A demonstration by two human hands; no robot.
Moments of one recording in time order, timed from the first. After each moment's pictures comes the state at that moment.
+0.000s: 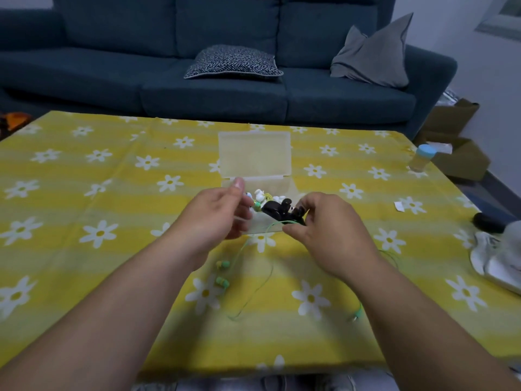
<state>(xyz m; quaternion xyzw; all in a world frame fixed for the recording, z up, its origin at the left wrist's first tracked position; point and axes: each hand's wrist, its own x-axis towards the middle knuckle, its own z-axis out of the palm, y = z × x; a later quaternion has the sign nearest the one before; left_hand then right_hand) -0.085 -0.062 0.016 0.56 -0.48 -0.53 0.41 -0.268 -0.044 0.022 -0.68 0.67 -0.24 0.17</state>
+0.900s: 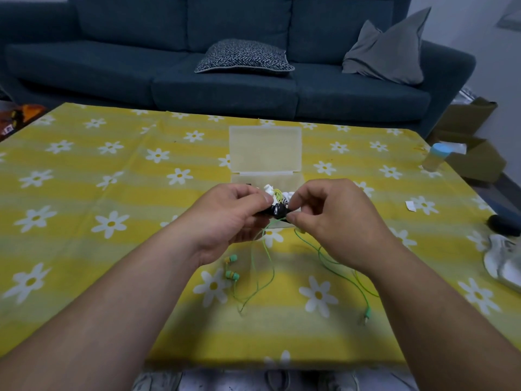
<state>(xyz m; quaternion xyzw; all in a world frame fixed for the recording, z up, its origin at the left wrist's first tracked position) -0.086 -0.053 0.028 0.49 -0.45 -0.63 0.39 -0.264 -0.042 0.039 -0.71 0.58 -0.30 0.26</state>
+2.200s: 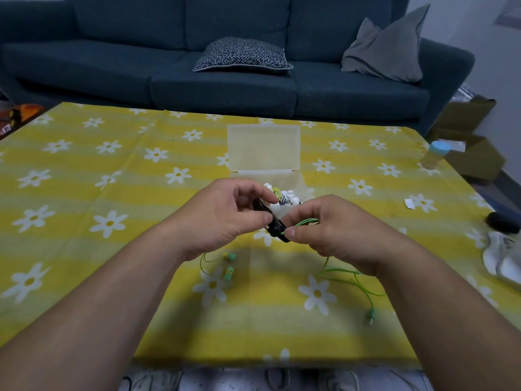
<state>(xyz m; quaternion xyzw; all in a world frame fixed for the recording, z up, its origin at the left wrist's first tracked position) -0.067 -0.054 0.026 0.46 -0.65 -0.50 0.33 -0.274 -0.039 0.038 -0.68 0.55 -0.20 0.45</state>
